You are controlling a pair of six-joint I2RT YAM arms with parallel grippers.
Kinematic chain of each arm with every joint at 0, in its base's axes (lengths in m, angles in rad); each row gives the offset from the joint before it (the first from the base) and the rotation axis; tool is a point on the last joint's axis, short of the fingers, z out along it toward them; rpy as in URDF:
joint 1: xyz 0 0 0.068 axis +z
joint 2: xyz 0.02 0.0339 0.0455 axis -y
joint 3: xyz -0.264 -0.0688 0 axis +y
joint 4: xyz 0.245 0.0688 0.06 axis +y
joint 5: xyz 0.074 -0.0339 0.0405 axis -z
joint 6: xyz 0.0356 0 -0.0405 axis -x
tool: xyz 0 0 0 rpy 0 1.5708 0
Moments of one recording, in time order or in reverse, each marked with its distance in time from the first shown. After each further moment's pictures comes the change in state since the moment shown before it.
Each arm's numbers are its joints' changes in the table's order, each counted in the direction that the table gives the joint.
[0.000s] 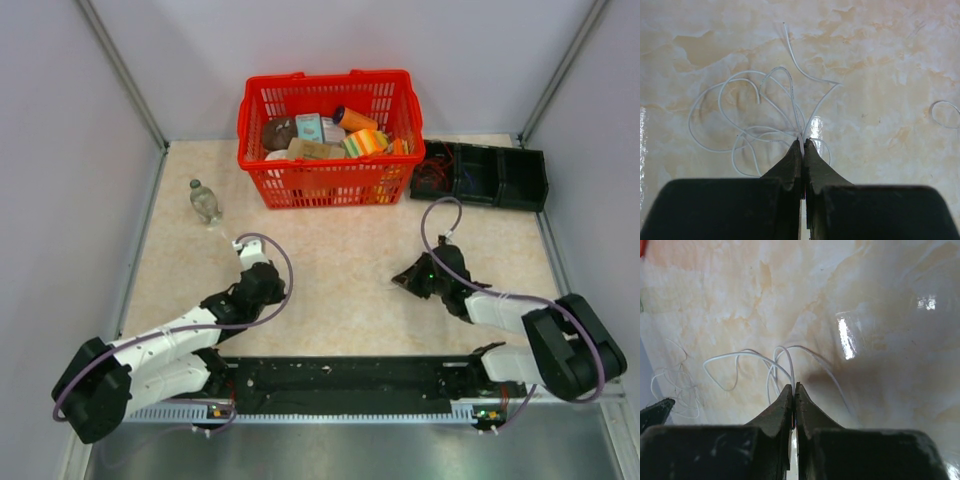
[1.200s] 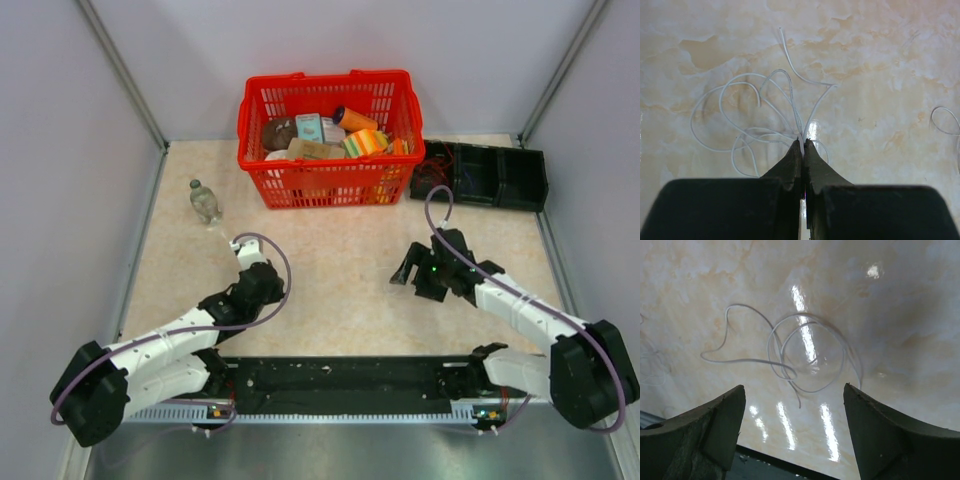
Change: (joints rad) left arm 0.000 0.019 -0.004 0.017 -0.015 0.014; right arm 0.007 0.160 -0.298 0.728 0.034 0.253
